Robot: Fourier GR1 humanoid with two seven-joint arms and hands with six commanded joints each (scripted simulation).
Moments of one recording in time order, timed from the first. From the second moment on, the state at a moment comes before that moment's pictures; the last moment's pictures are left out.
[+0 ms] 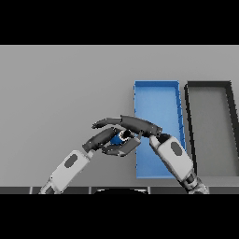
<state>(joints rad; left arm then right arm) -0.30 0.21 -0.59 -1.56 0.05 -0.22 -0.01 -0.52 -0.16 0.38 -1.77 -0.27 0.55 0.37</state>
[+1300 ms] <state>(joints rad) -0.24 0.14 -0.48 -1.56 -0.19 -0.40 -0.05 -0.58 -0.24 0.54 -1.74 -0.38 0.42 0.15</state>
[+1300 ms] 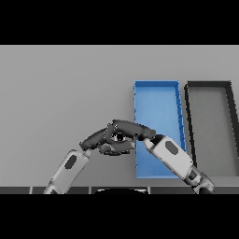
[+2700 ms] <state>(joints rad) -0.19 0.12 -0.46 -1.60 -0.14 -0.41 0.06 -1.07 -0.44 0.12 -1.54 -0.85 0.11 0.41</state>
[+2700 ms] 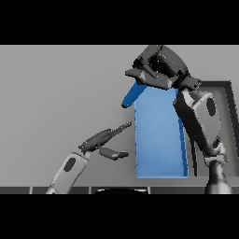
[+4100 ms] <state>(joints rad) -0.19 0.10 -0.45 -1.59 -0.13 -0.40 0.10 -0.60 -0.59 0.49 -1.24 -0.80 -0.11 0.58</state>
